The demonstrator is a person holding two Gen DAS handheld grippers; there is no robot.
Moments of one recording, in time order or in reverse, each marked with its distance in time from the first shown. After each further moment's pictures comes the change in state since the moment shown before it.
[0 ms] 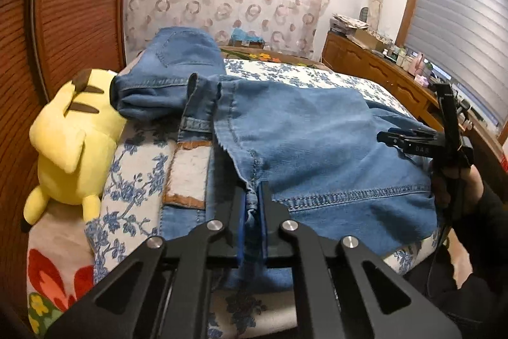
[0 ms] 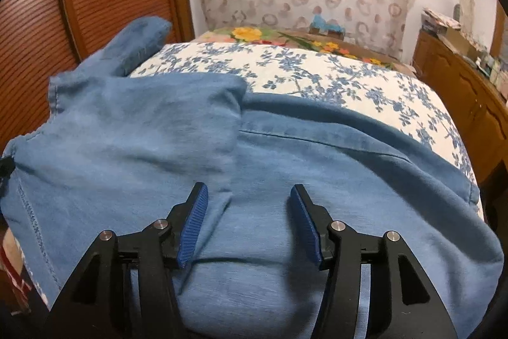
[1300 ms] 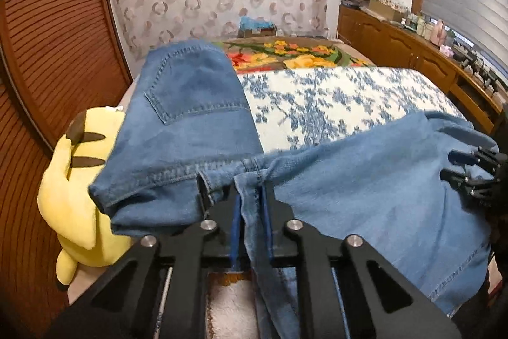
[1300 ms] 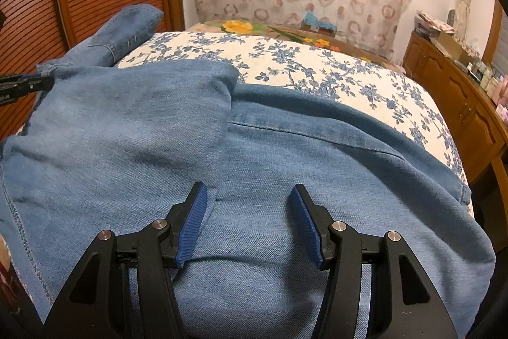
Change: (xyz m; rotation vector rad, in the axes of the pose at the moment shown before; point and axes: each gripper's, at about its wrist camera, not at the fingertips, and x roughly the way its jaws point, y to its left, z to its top) left arm 0.084 0.015 0.099 0.147 0.069 0.140; right arm 0.005 0.012 -0.001 -0.049 0.017 -0.078
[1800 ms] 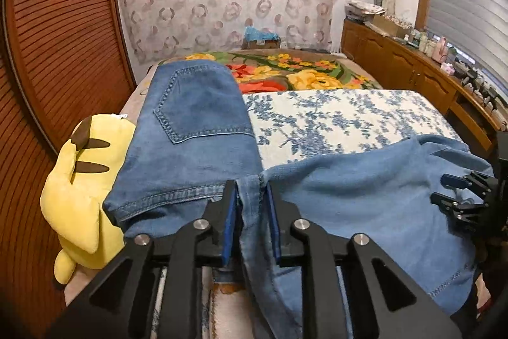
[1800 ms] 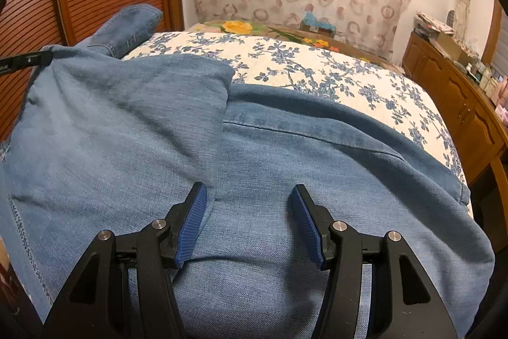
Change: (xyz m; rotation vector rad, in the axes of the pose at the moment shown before) left arm -0.016 0.005 0.013 -0.043 -0.041 -0.014; right arm 0.001 0.000 -0.003 -0.003 -0.002 -0.007
